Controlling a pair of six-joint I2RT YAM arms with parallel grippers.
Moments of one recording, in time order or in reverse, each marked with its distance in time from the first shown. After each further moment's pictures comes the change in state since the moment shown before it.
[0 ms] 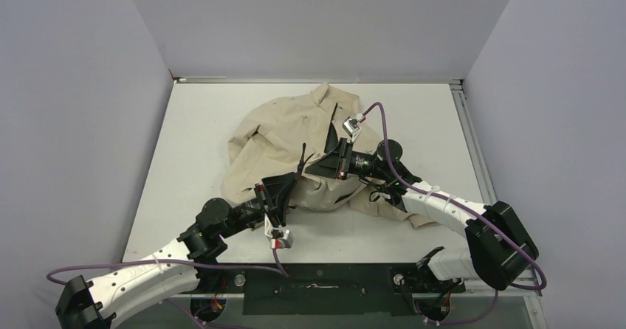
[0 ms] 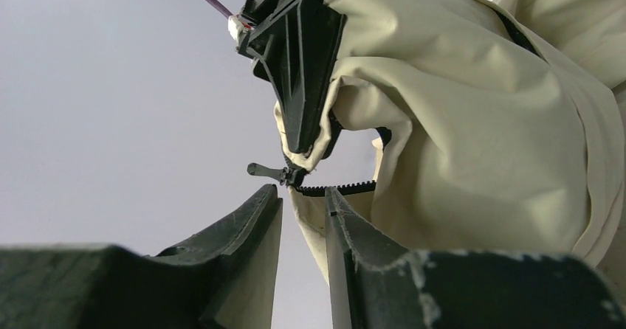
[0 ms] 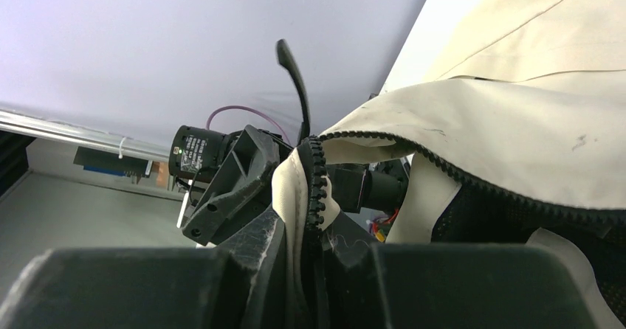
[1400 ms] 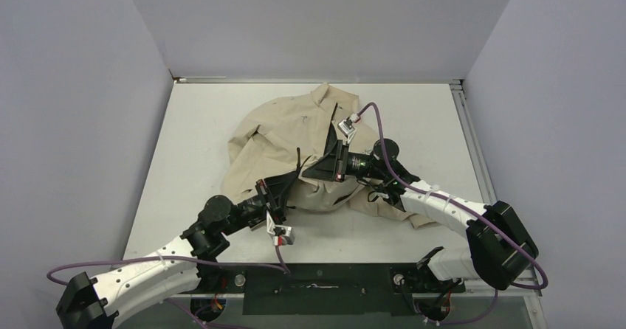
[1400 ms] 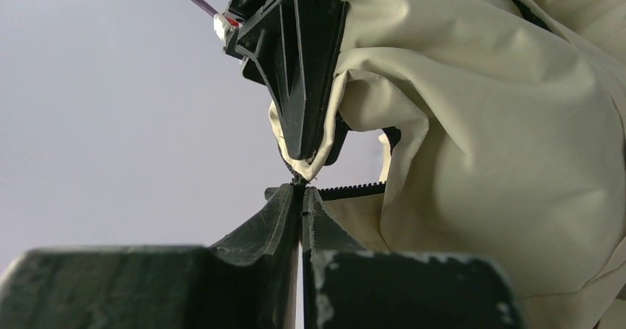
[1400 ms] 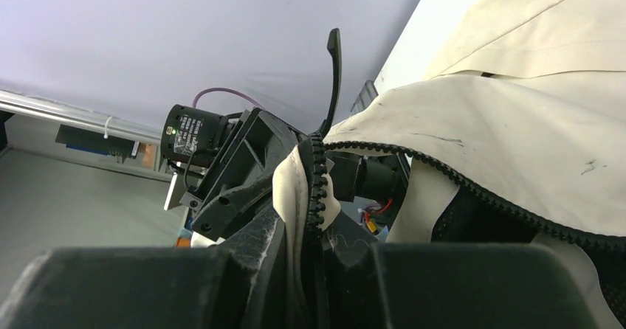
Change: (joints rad) left arm 0.024 0.069 0.001 0.062 0.008 0.034; right arm 0.026 0.000 0.031 -0.053 -0.011 -0.065
